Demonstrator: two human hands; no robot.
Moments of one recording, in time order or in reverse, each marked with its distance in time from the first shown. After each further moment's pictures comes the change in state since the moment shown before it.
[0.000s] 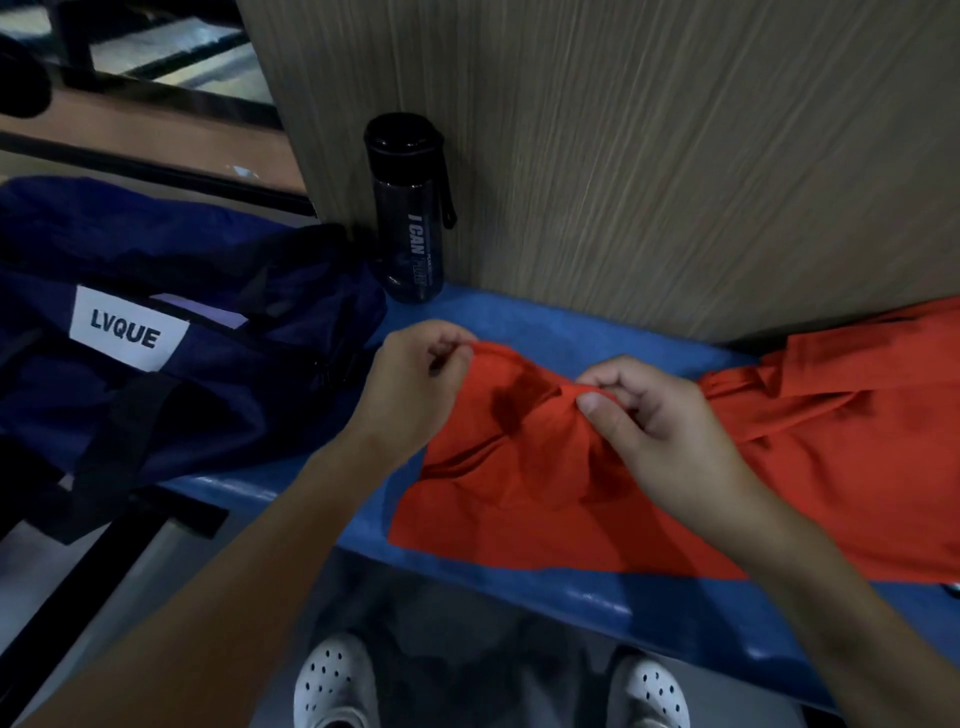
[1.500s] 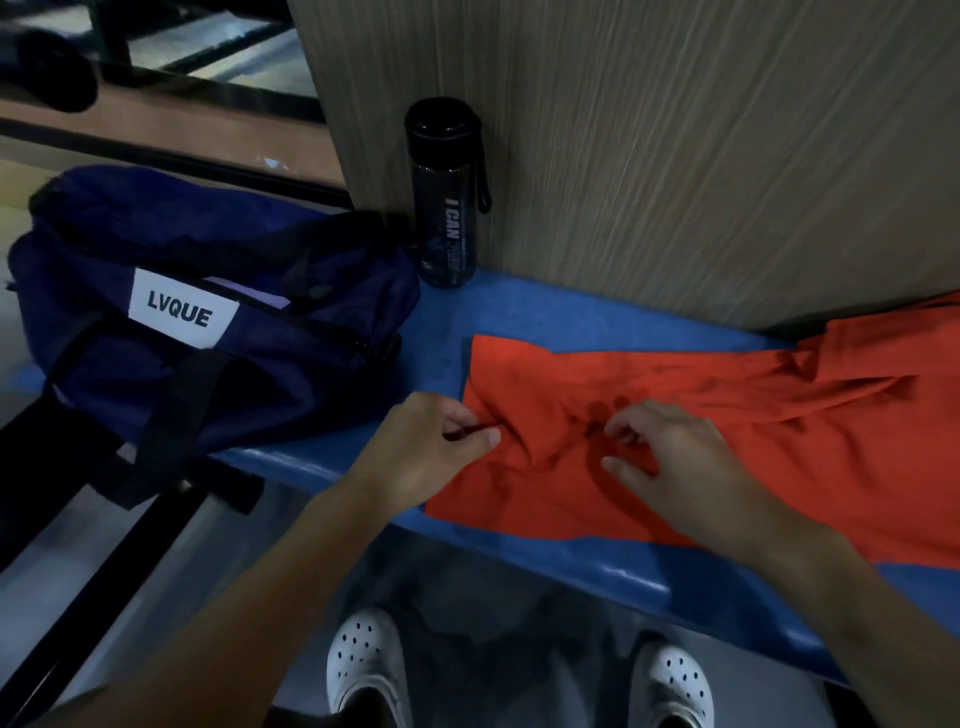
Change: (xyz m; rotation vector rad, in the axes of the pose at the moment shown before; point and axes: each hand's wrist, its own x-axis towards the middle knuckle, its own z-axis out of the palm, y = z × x) left_hand -0.054 -0.025 -0.021 0.253 -0.277 -0.284; right_hand -0.031 0.034 0.006 -0.706 -0.203 0.142
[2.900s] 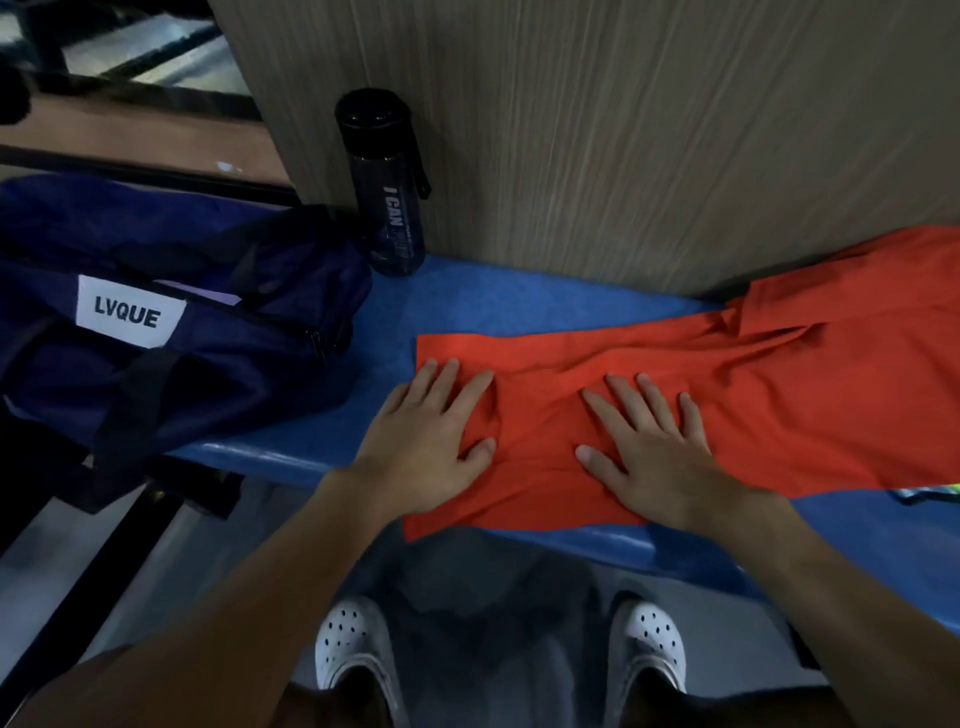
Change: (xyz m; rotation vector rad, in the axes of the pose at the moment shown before) left_hand -0.004 0.010 0.039 0.721 -0.103 0.357; right_hand -0.032 0.031 0.011 -0.275 -0.262 0.208
